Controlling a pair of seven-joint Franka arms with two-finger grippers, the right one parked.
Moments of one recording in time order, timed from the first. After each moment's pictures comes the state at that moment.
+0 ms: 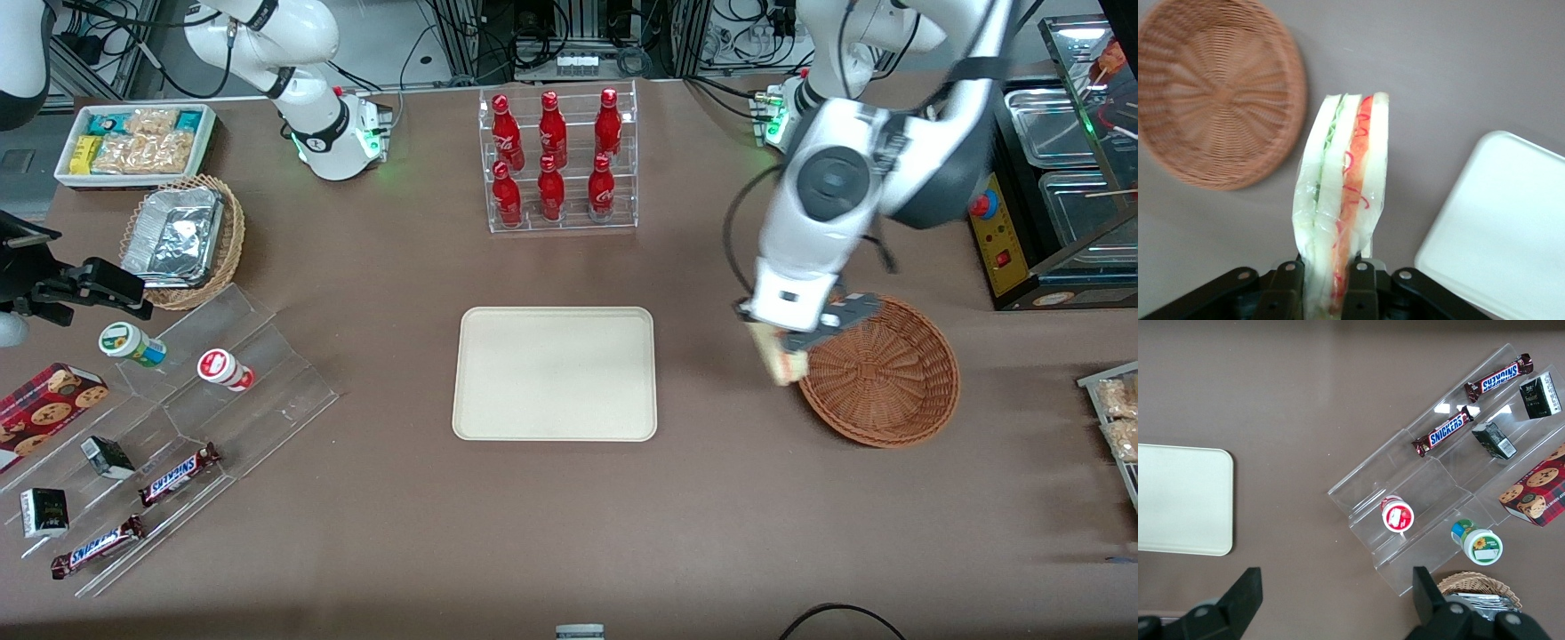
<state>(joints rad) -0.47 0.17 -0.04 -1.82 0.09 1.92 -0.92</state>
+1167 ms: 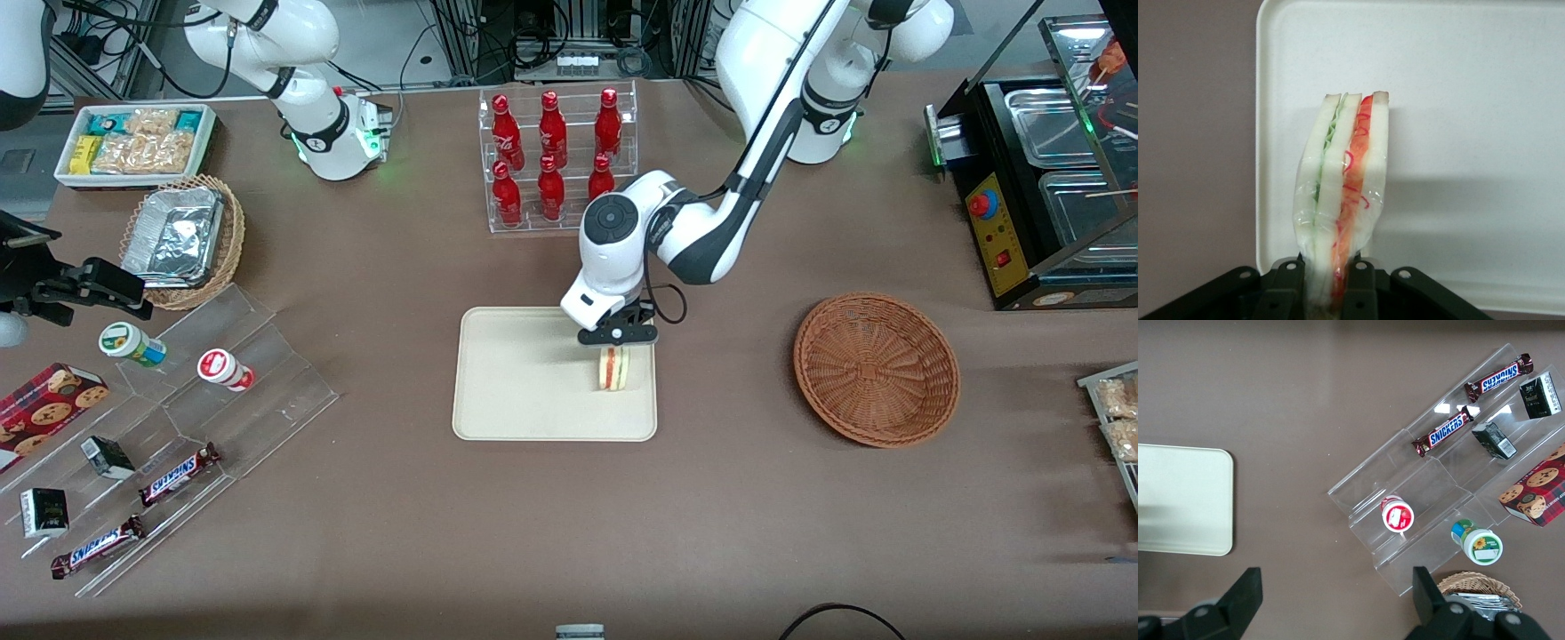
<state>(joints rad) -0.74 0.56 -0.04 -1.76 0.11 2.32 -0.88</state>
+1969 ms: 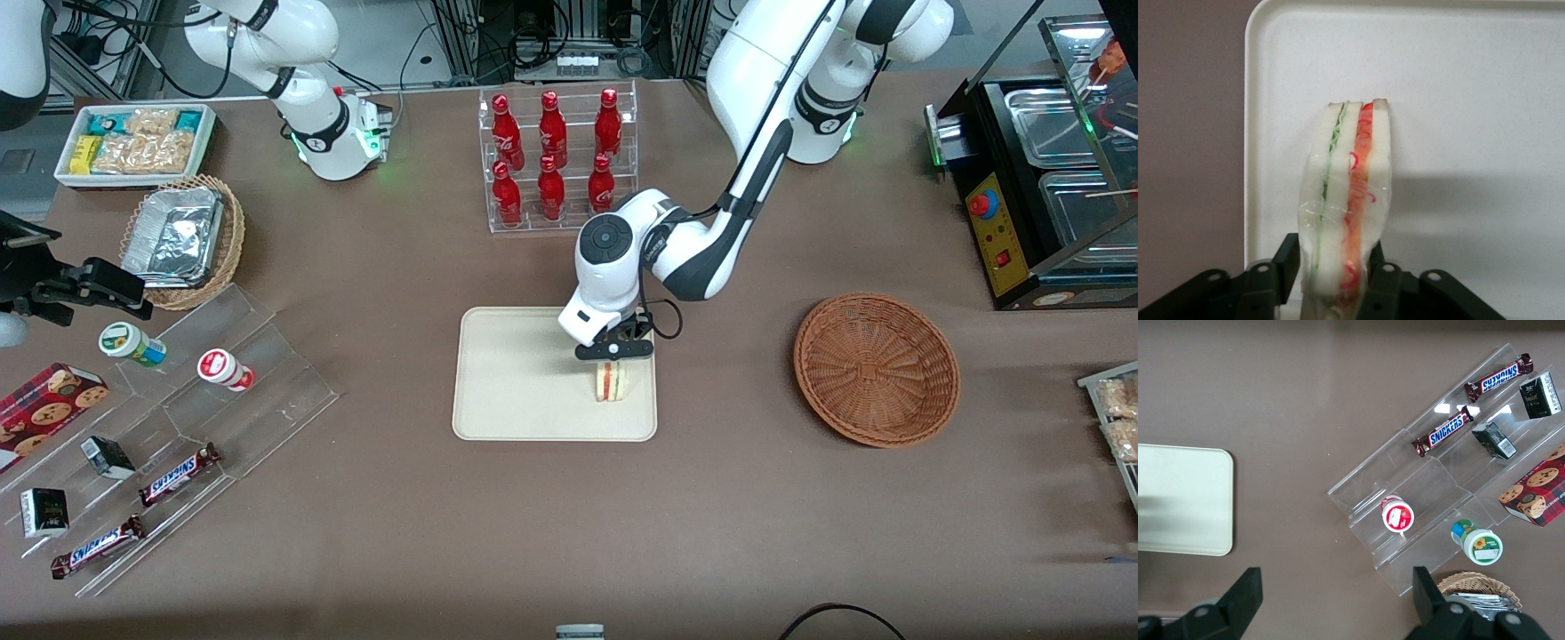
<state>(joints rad) -0.74 0.61 -0.03 -1.71 0.12 2.32 -0.88</state>
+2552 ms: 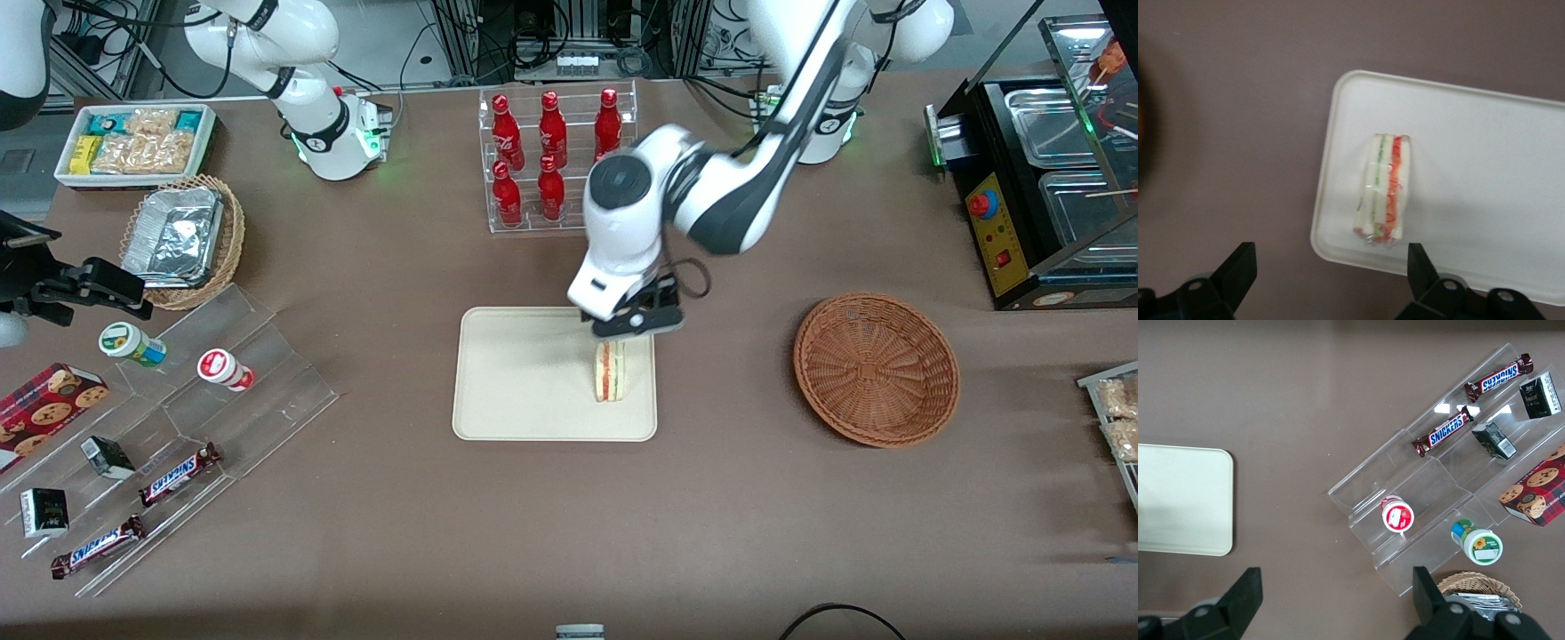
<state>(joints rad) -0.73 0.35 0.01 -1.65 0.11 1.99 -0.94</state>
